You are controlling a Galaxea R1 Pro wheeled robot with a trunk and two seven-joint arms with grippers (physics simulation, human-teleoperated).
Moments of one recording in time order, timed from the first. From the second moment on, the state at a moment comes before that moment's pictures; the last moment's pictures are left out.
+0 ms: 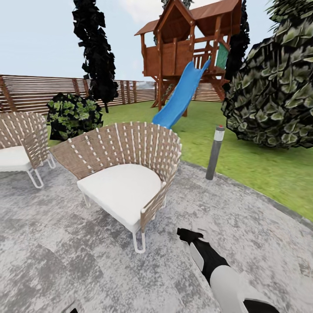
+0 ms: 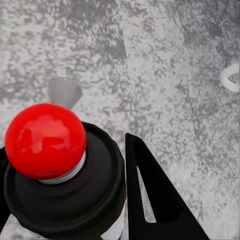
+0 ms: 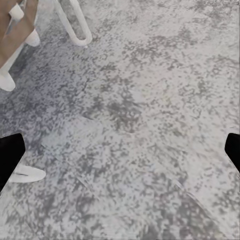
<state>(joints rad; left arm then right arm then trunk) -0.06 0.04 0.29 -0.79 0.52 0.10 -0.11 -0.72 0.17 -0.17 -0.38 -0.05 0.07 -0.12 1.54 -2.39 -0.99</state>
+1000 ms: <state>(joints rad) -0.06 0.03 0.29 -0.75 0.52 0.06 -0.11 -0.73 0.10 -0.22 -0.38 -0.04 0.07 -0.14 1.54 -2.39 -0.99</state>
